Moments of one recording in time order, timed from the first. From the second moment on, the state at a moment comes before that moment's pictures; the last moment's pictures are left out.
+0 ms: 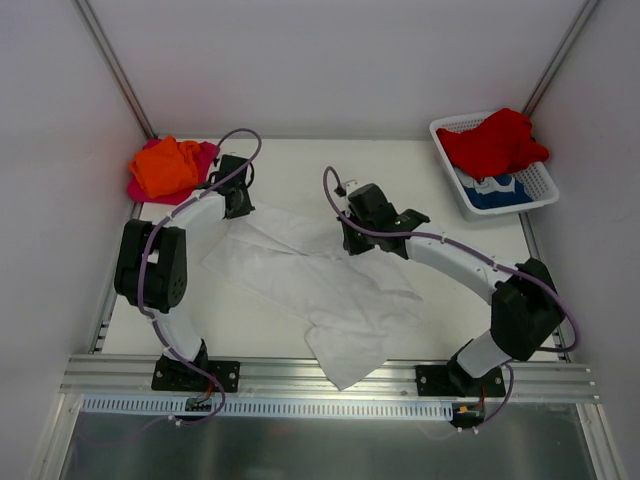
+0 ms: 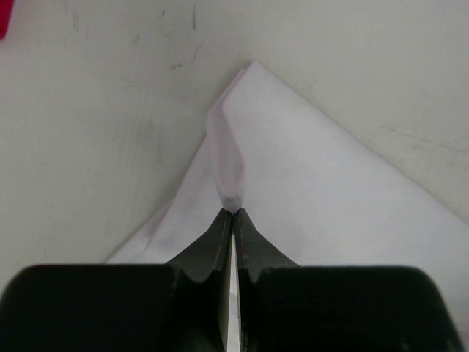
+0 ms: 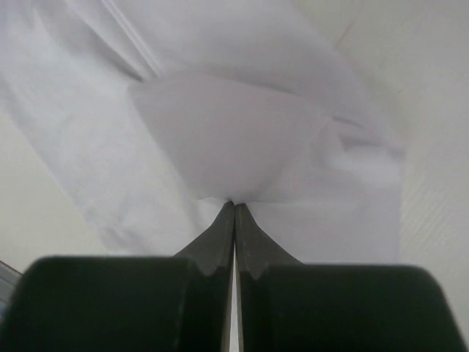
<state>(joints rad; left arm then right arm) -0.22 1.78 1.19 -0.35 -0.24 -0.43 0.75 1.56 1.15 -0.48 0.01 0.26</state>
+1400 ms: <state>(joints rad) -0.10 2.00 1.62 -0.40 -0.30 -0.44 0.21 1.85 1.52 -0.53 0.16 0.24</state>
